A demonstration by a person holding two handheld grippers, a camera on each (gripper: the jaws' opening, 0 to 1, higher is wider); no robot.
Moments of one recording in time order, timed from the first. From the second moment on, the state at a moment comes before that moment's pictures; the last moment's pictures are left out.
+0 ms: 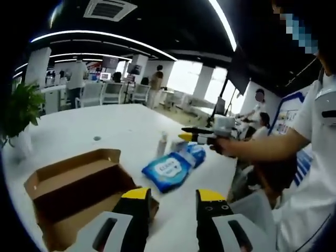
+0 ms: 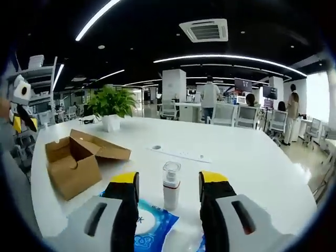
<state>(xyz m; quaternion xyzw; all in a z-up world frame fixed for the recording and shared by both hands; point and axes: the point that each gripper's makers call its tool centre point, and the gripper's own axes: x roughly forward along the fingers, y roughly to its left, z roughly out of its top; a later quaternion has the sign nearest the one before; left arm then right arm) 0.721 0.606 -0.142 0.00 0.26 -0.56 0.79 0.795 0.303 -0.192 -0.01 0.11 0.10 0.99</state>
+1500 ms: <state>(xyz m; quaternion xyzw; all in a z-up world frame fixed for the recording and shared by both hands) 0.803 0.795 -0.164 0.05 0.30 -0.45 0.84 0.738 0.465 -0.101 -0.10 0.17 0.15 0.97</state>
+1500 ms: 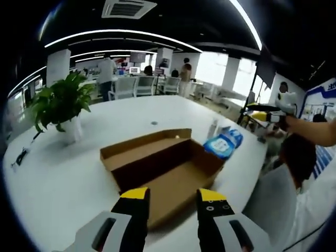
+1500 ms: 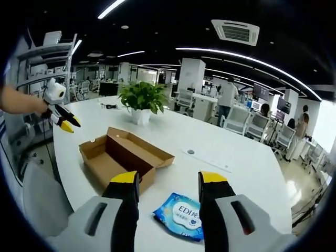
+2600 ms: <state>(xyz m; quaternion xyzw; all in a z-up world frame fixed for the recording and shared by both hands) 0.843 0.830 -0.257 0.06 0.45 -0.32 0.83 0.787 0.522 -0.124 -0.07 0.19 0.21 0.96</state>
